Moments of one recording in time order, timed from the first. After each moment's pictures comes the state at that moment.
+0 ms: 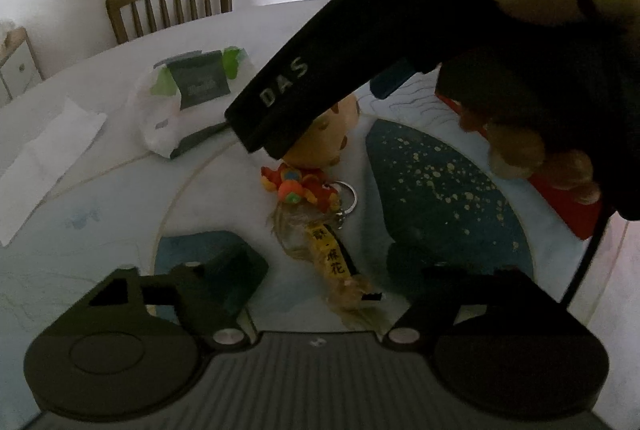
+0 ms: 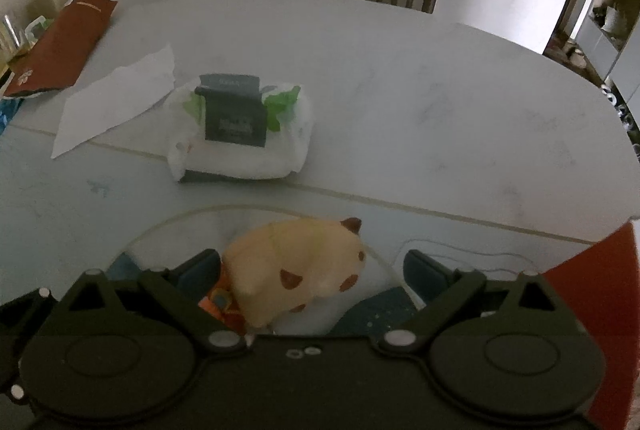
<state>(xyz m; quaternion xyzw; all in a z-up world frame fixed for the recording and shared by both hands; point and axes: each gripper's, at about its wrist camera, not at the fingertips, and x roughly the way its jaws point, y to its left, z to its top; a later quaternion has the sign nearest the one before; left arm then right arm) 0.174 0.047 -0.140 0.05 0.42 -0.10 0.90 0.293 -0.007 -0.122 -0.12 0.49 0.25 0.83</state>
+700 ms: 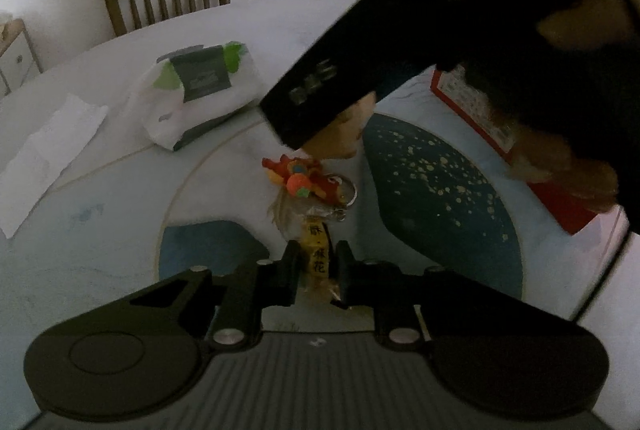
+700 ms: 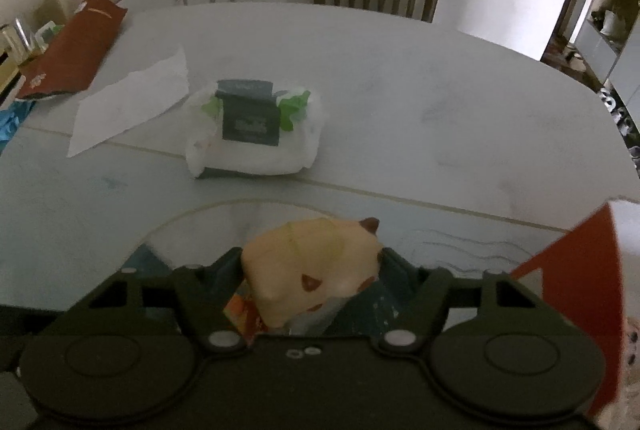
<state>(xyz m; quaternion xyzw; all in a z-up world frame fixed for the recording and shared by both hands) 0.171 0.054 -0.132 0.03 0.44 -0.11 0.89 0.272 -0.017 -0.105 -0.12 0.48 0.26 0.83</state>
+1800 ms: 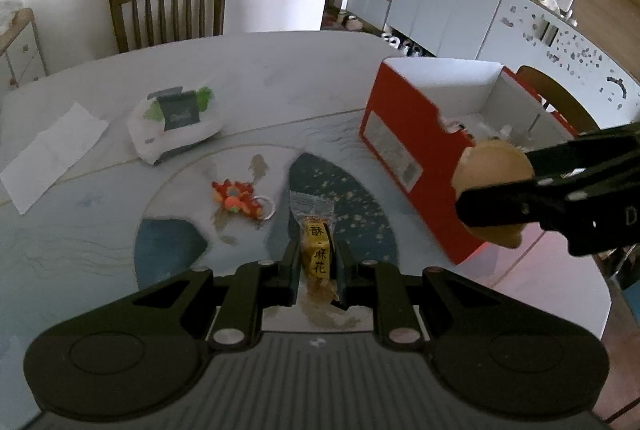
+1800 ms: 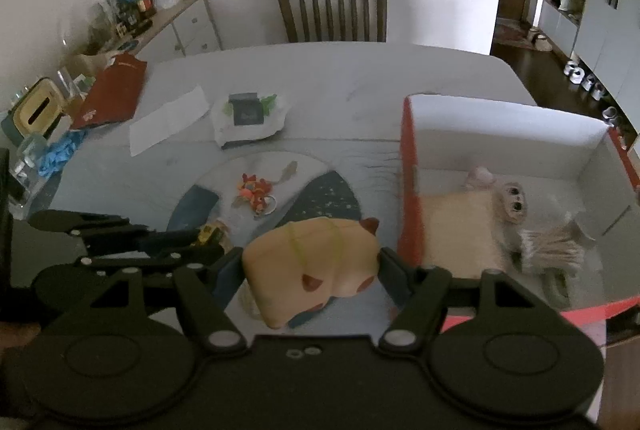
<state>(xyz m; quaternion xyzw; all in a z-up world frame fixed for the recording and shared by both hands) 0.117 0.015 -0.055 -0.03 0.42 -0.12 0.90 0.148 -0.149 -0.015 -0.04 0.45 0.24 0.86</state>
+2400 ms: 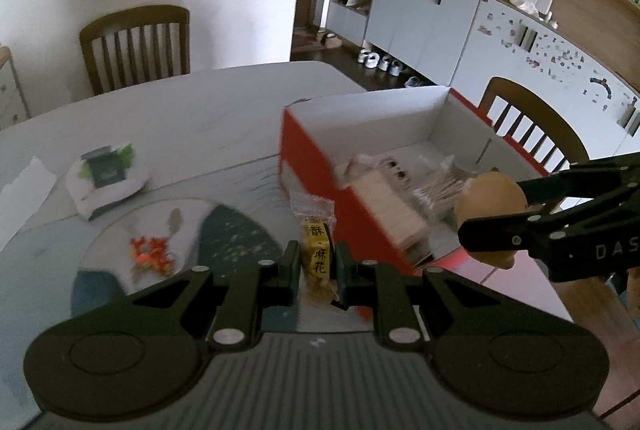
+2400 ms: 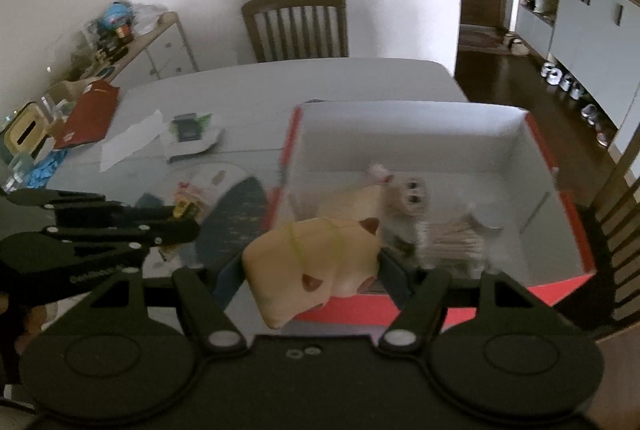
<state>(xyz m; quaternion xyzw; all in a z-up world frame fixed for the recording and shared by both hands) 0.132 -0.082 -0.020 -0.01 0.39 -0.13 0.91 0.157 -0.261 -0.006 -0.02 0.43 0.22 0.88</state>
